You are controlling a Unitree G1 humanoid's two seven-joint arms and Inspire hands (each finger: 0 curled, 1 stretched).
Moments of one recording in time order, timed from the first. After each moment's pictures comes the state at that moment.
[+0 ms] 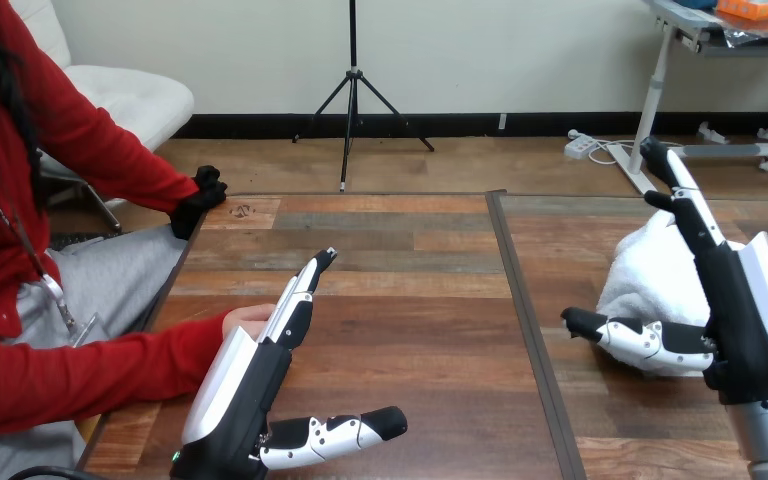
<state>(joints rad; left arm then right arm) 0.11 0.28 -0.17 0.40 0.38 -0.84 0.19 -0.18 -0.44 -0.11 0.79 -0.37 -1.13 -0.28</state>
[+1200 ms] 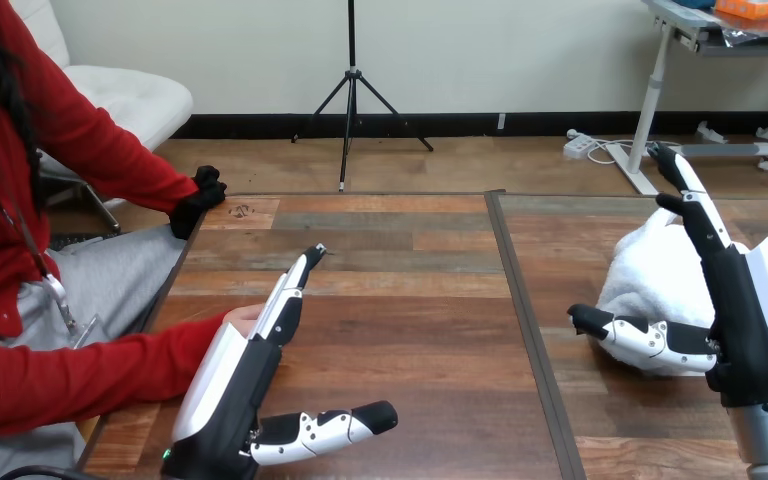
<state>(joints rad) 0.11 0.28 -0.15 0.40 0.37 -0.84 0.17 -0.19 -0.44 -0.10 0.83 -0.40 -1.13 -0.33</state>
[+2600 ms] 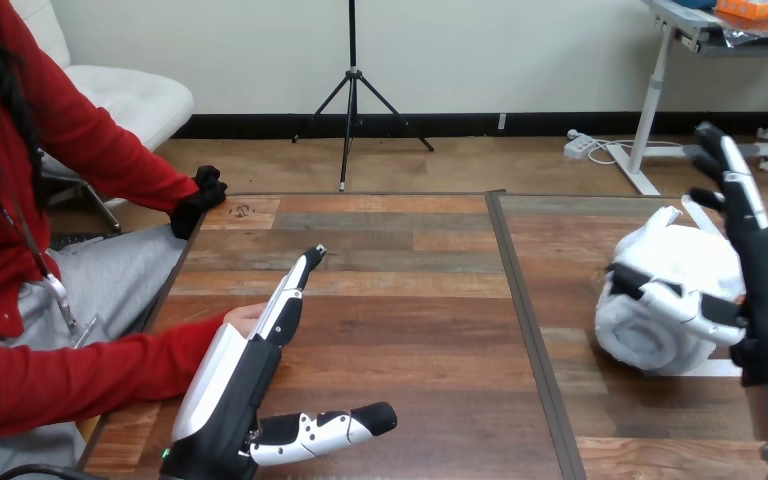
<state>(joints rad) 0.11 0.28 -0.14 0.40 0.36 -0.84 0.15 -0.22 -0.44 -0.11 0.83 -0.24 -1.02 -0.28</state>
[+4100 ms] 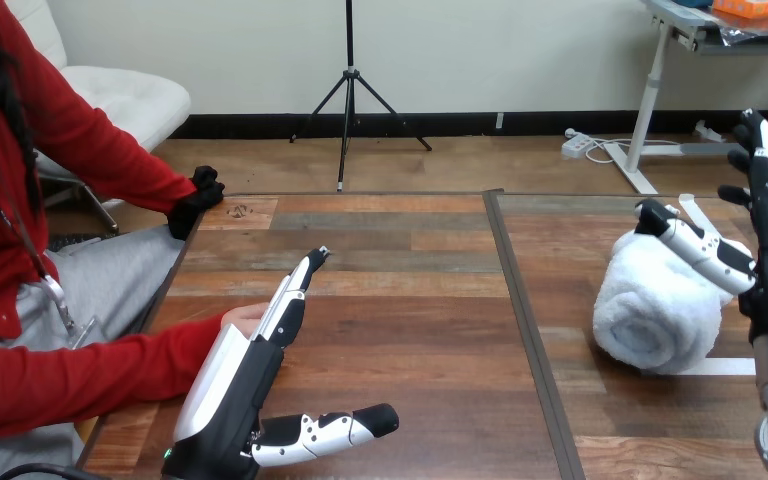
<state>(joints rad) 0.11 0.28 -0.14 0.40 0.37 -0.84 0.15 -0.34 -0.44 -0.12 0.82 -0.21 -0.67 -0.27</state>
